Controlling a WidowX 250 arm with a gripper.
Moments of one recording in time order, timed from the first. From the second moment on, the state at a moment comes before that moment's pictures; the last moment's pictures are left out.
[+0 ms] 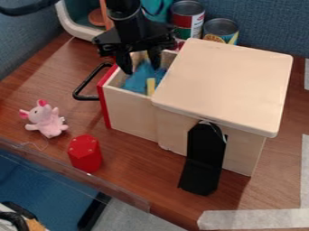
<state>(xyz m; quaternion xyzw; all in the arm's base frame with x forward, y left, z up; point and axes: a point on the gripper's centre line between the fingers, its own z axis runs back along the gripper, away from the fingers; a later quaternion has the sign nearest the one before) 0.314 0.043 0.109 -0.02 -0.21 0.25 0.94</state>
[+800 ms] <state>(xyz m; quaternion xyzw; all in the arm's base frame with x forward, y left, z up) 0.251 0.088 0.163 0.00 -0.14 0.19 0.97</state>
